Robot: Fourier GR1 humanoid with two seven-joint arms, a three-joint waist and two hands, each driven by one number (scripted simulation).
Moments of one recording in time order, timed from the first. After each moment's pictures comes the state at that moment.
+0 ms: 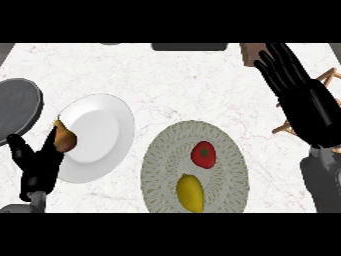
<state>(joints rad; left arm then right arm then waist) -0.02 0.34 -0.13 -1.33 0.41 0.36 0.20 -0.36 -0.25 0.04 -1.70 -0.38 0.10 0.14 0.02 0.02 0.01</state>
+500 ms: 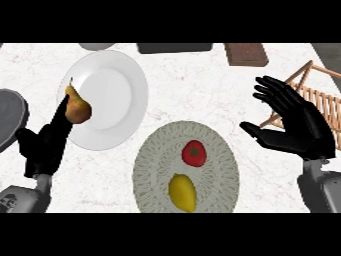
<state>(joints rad) -0.13 0.40 -0.23 -1.45 0.27 0.29 0.06 -0.22 -0.25 0.07 -1.63 -0.26 -0.08 0.19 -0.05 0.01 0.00</state>
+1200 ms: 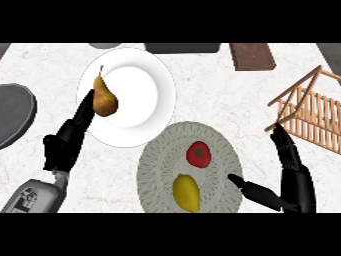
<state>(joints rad) -0.19 0.35 -0.30 -1.45 0.17 0.24 0.01 0.18 -0.10 0.19 -1.66 0.06 -0.39 -0.21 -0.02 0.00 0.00</state>
